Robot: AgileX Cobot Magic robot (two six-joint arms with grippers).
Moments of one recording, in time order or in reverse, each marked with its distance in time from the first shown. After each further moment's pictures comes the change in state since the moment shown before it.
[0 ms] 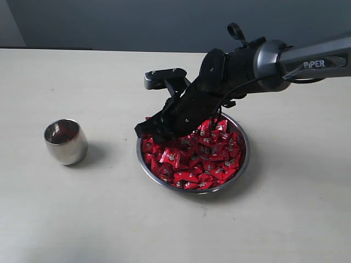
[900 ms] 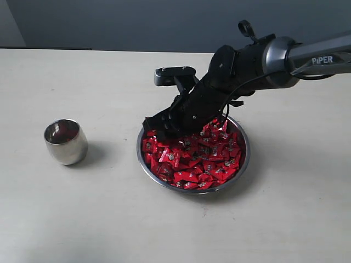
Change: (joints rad) left arm 0.000 0.000 0.000 0.000 0.000 0.000; right arm -0.028 -0.006 0.009 0.014 0.018 0.006
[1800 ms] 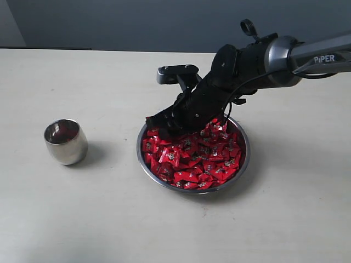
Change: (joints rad) left arm 0.000 0.000 0.000 0.000 0.000 0.000; right arm -0.024 0.000 0.000 -0.014 -0.014 -0.002
